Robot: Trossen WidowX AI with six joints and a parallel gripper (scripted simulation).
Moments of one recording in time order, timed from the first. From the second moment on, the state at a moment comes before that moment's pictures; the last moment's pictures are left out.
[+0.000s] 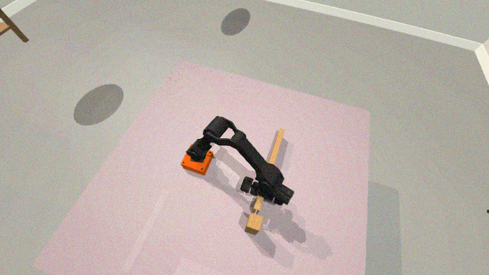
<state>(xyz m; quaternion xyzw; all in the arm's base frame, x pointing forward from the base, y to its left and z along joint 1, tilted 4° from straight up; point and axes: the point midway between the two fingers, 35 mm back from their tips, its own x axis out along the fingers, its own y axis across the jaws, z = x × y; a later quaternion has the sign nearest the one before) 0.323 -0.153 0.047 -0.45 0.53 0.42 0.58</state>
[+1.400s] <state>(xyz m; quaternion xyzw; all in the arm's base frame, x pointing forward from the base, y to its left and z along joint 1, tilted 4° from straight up) 0.323 -0.153 0.053 -0.45 0.53 0.42 0.58</state>
